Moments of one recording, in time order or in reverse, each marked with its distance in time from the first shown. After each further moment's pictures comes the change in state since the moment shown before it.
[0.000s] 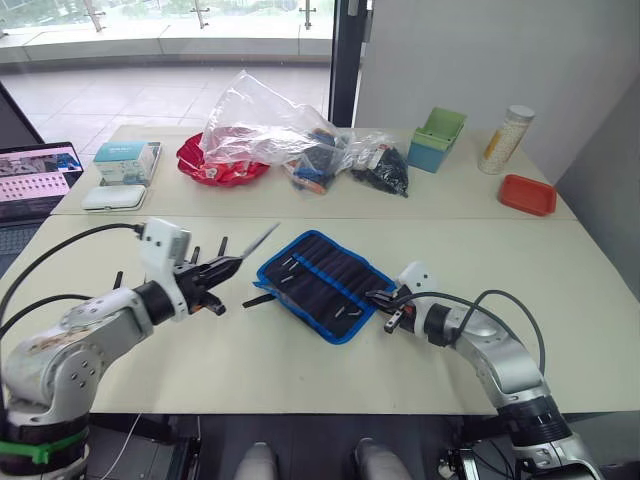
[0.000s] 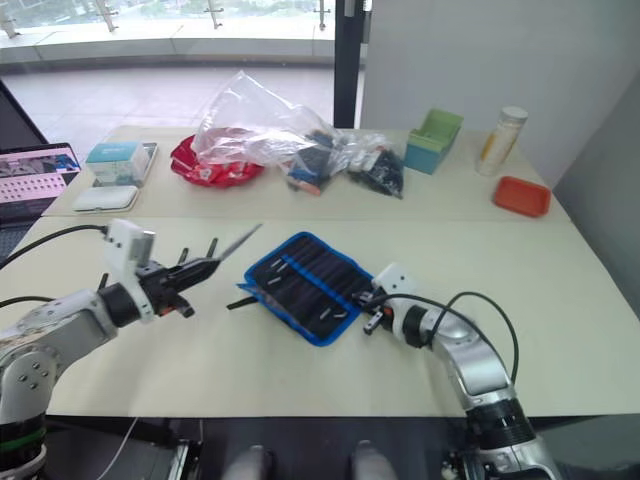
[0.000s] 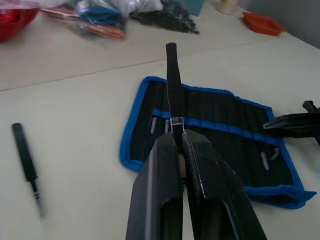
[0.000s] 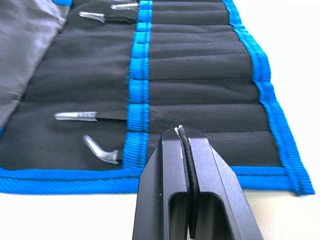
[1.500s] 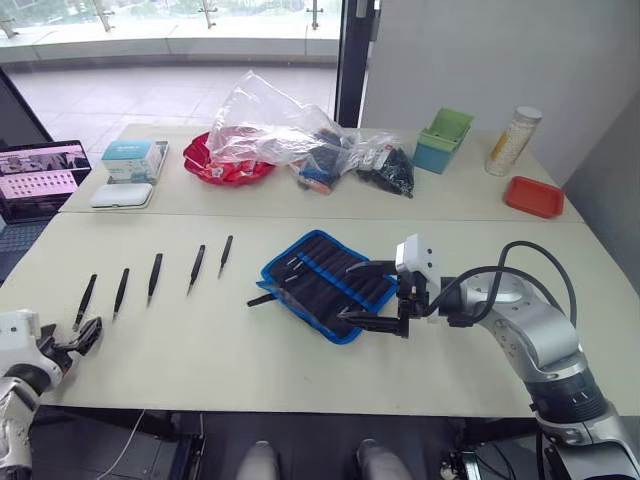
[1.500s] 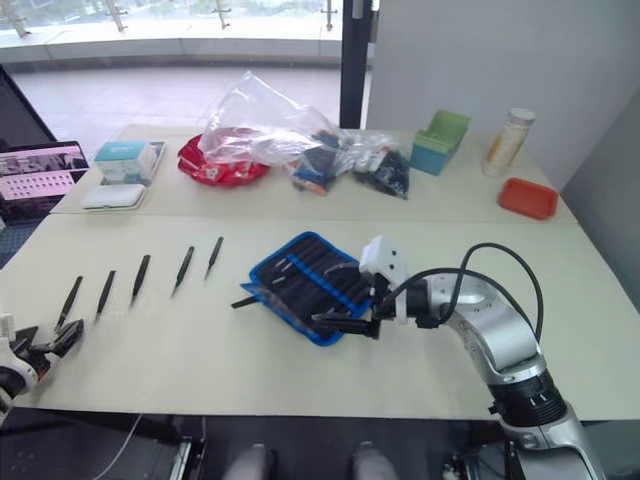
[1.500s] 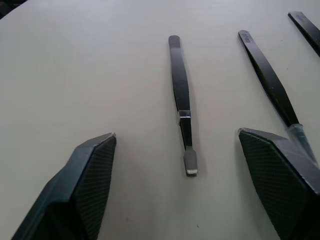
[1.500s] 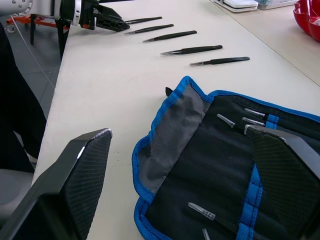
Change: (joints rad) left arm 0.215 0.006 0.375 0.886 0.455 -0.735 -0.140; right arm -0.144 -0.149 0.005 -0.252 0.236 0.120 0.332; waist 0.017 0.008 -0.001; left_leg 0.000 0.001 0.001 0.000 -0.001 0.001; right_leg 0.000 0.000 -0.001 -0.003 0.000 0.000
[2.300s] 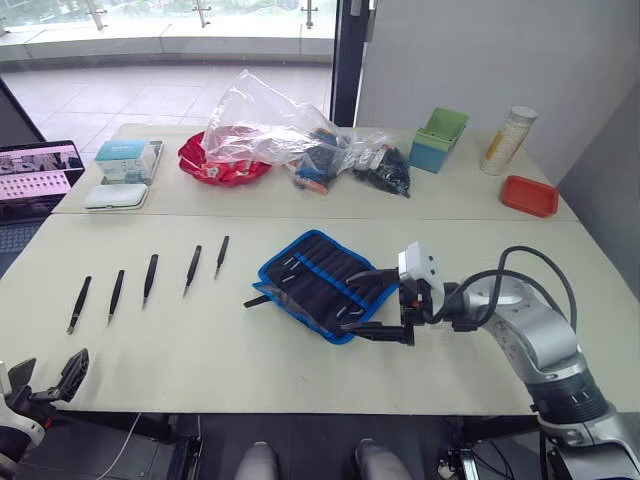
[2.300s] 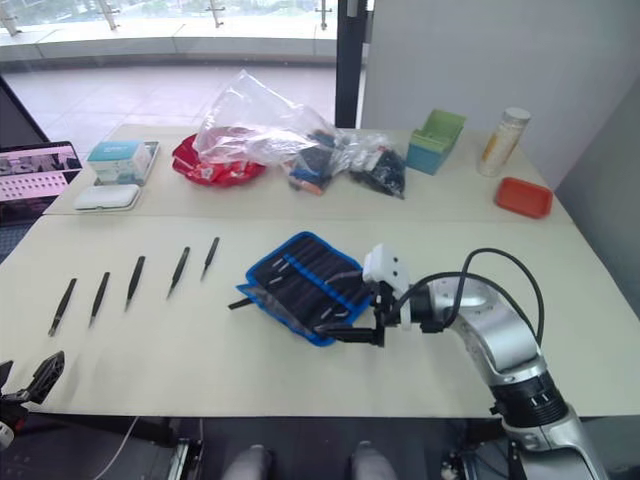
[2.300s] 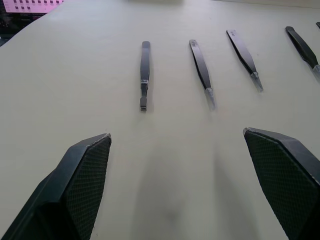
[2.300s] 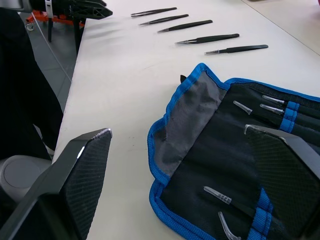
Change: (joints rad) left arm 0.477 -0.238 0.198 -0.637 -0.189 0.097 0.051; right arm 0.011 -0.005 0.008 0.054 -0.003 -0.047 0.100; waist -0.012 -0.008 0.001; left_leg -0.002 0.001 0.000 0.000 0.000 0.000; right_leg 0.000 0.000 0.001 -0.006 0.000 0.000
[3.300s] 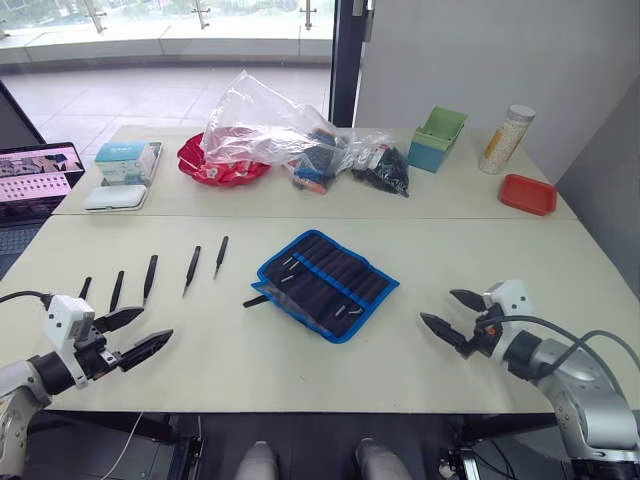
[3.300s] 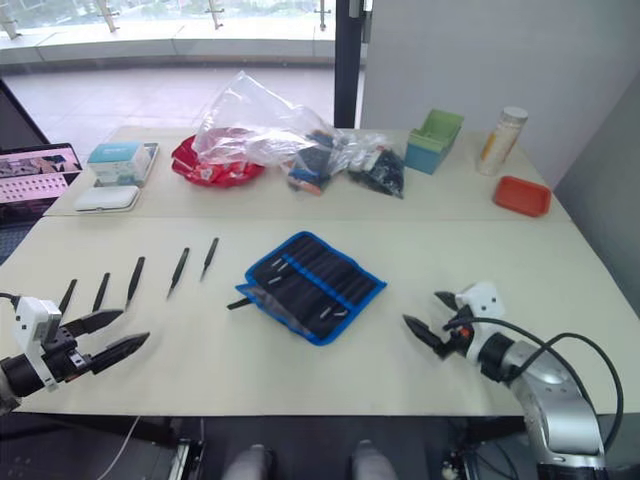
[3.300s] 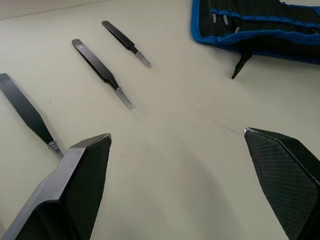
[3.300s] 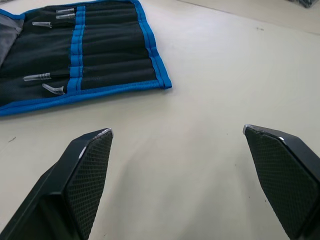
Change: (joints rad) left arm -0.265 0.299 -0.295 0.202 0.056 -0.075 -0.555; right arm 0.446 0.075 -0.391 0.016 -0.102 -0.134 -0.348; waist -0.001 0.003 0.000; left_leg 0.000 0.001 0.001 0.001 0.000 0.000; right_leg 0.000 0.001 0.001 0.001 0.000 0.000
